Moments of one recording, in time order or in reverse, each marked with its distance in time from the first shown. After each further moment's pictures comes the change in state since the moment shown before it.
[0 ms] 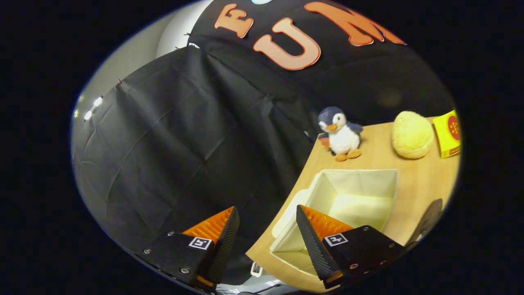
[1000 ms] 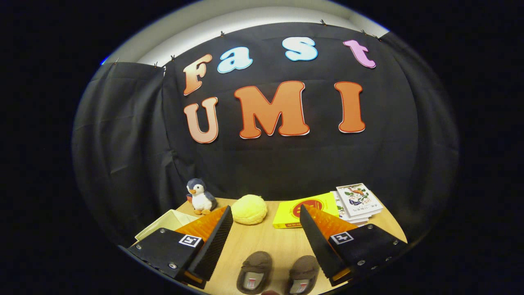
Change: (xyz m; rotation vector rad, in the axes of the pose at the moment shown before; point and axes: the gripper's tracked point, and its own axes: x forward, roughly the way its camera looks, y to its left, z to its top) arm -0.272 -0.231 0.106 -0.318 -0.504 -0.634
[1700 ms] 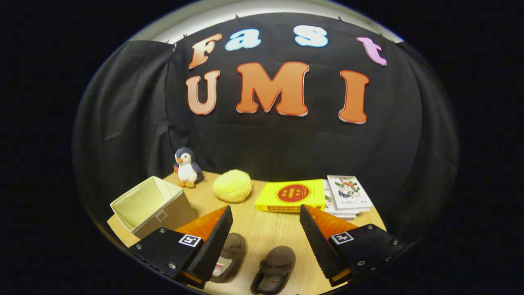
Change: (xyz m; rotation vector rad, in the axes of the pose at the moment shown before) arm 0.001 -0.040 -0.105 -0.126 0.263 -0.022
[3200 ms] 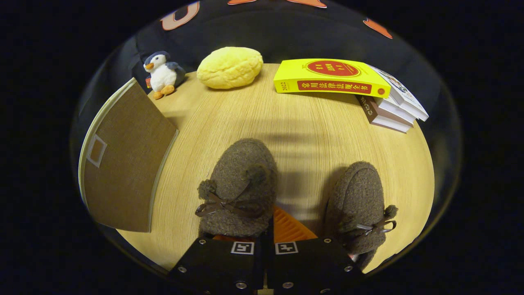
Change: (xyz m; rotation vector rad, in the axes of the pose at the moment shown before) arm 0.085 0.079 -0.206 0.114 0.671 -0.003
